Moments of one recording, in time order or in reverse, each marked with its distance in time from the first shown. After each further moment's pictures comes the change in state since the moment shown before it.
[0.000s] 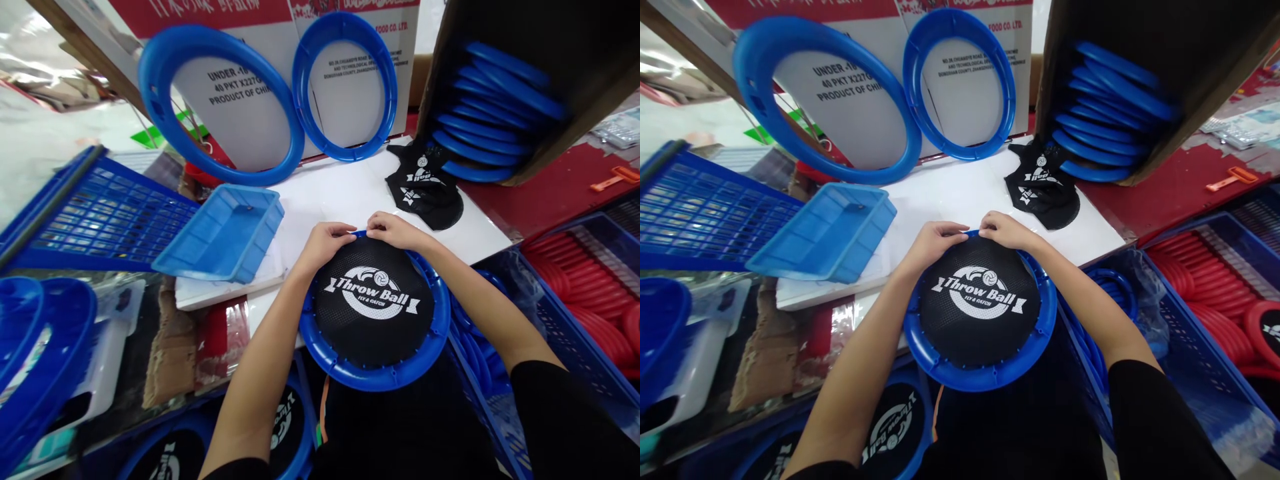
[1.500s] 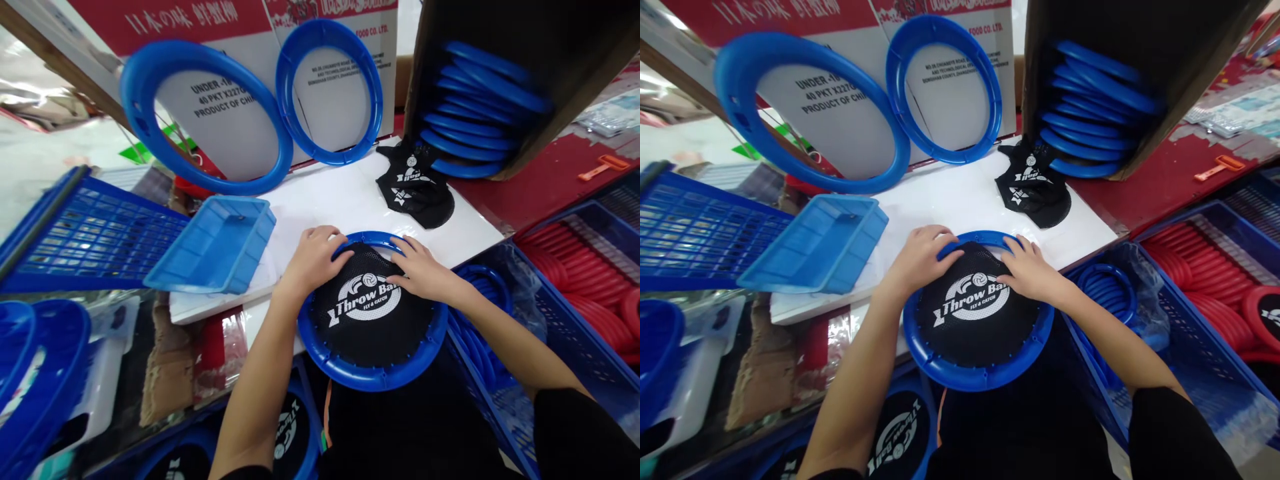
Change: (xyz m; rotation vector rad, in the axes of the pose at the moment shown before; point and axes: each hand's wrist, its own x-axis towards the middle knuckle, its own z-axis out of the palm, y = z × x) left_hand -0.037 0.033 -0.006 0.863 -0.071 0.404; right_hand -0.122 -0.034 0.012 -0.430 0.035 0.109
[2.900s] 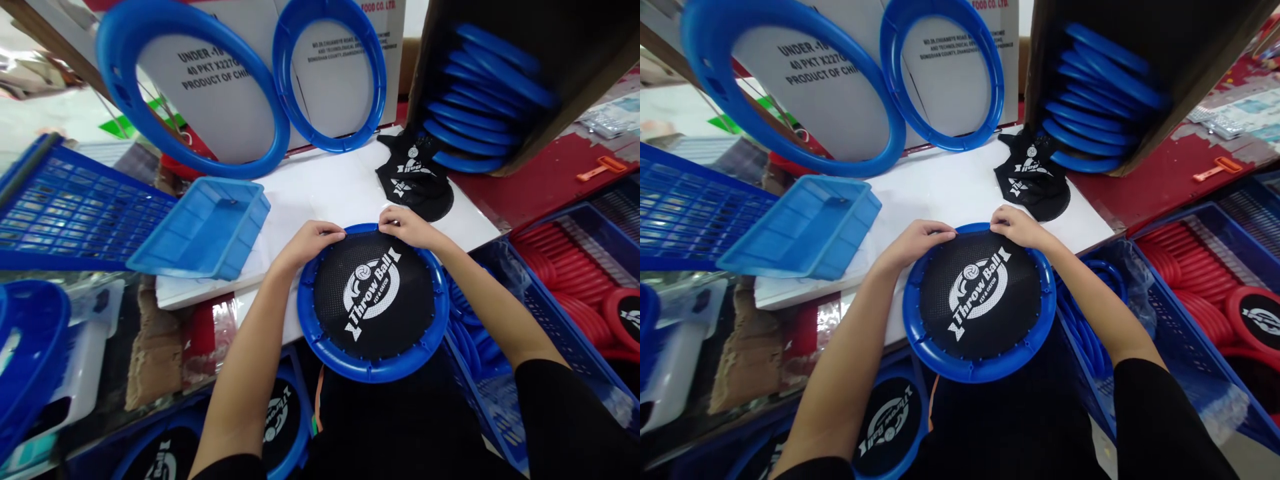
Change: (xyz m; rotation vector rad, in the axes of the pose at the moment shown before) left_hand 0.019 -0.033 0.020 -0.824 -0.097 -0.290; right_hand 0.083 0.045 -0.018 0.463 0.021 -0.057
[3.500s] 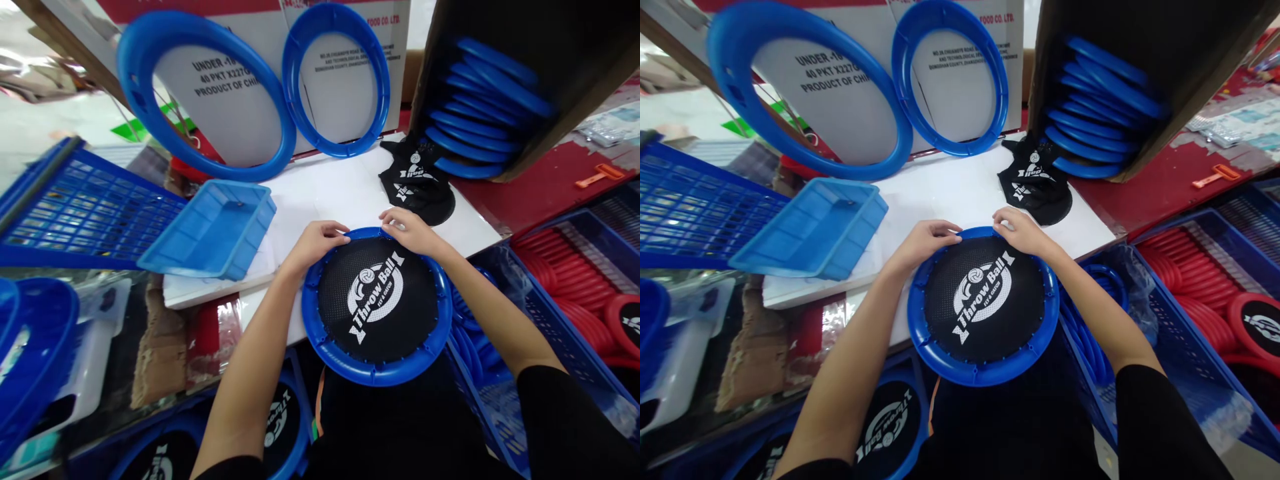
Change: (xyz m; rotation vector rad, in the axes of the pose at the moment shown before) left_hand -0.001 -0.001 0.008 -0.088 0.085 -0.062; right_hand -0.008 -0.012 0.008 -0.137 0.110 -0.062
